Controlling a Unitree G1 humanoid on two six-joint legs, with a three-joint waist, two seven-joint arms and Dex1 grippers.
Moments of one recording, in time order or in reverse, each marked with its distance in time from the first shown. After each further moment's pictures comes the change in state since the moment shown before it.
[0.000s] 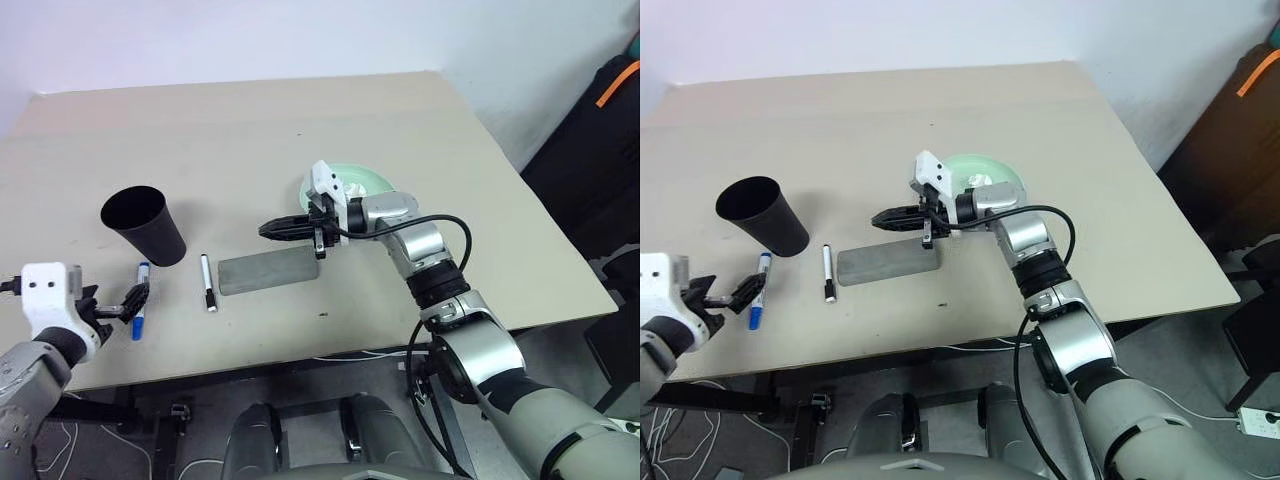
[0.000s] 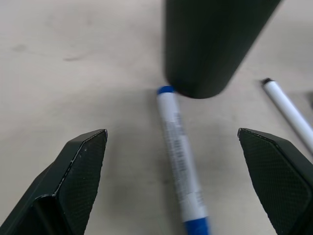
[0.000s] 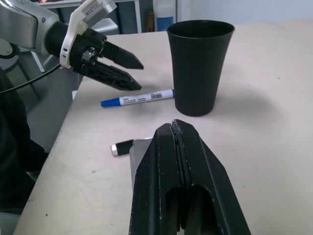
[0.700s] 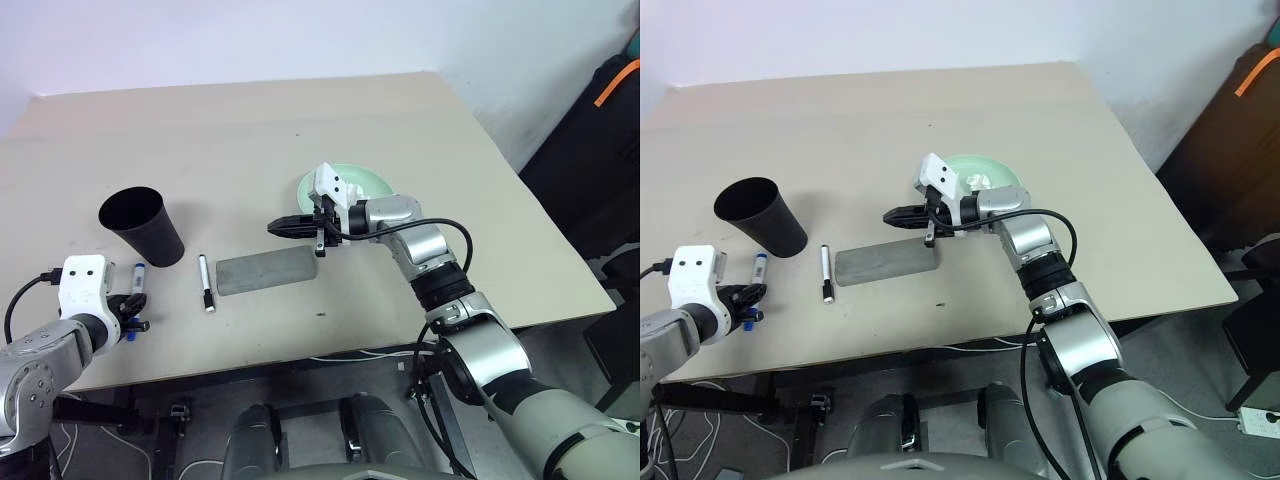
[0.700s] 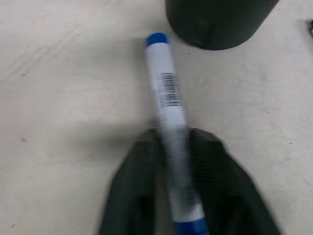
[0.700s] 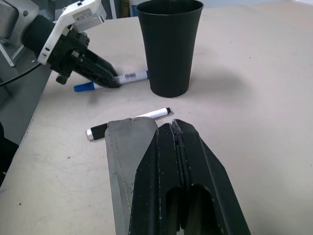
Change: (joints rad) left arm -0.174 0.044 -0.077 0.049 0.091 0.321 0.075; right arm 0.013 -0.033 0.030 0.009 -0.006 0.005 -0.096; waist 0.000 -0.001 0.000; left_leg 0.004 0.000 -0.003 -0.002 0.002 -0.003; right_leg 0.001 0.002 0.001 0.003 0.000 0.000
